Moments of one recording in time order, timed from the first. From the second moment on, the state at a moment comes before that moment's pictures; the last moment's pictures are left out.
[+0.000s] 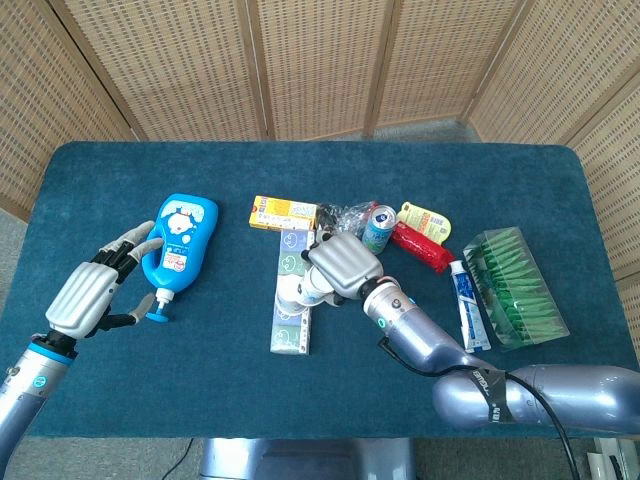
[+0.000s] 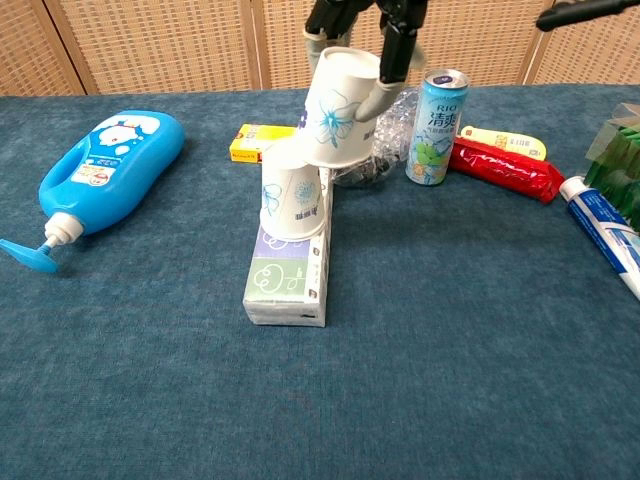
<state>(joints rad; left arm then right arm) -0.41 -0.94 -0.11 -1.93 1.48 1.22 -0.15 1.31 -1.14 0.18 -1.96 -0.49 0.85 -0.62</state>
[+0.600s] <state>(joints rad) -0.41 -0.95 -0.10 -1.88 1.50 1.22 -0.20 1.41 -1.20 0.17 -1.93 -0.40 0.88 -0.67</state>
